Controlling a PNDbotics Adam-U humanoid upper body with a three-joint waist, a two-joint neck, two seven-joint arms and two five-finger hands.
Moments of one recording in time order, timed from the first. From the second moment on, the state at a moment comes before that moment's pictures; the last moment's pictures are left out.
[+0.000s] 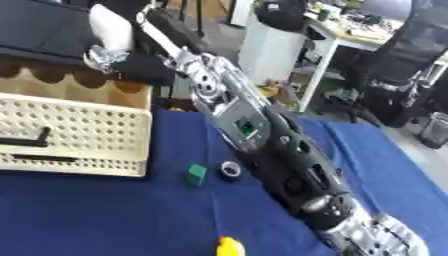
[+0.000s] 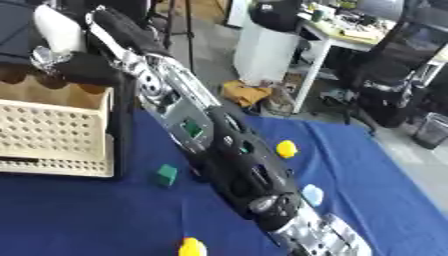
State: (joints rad) left arm -0.62 0.40 -0.07 -1.99 -0.09 0.03 0.07; right arm -1.27 -0.66 0.31 -1.45 0.50 0.21 0.19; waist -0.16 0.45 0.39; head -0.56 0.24
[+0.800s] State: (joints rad) left arm -0.62 0.39 -0.07 -1.99 -0.08 0.04 0.06; right arm -1.27 -0.66 0.33 -1.50 0.49 0.21 0.19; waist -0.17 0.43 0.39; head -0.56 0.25
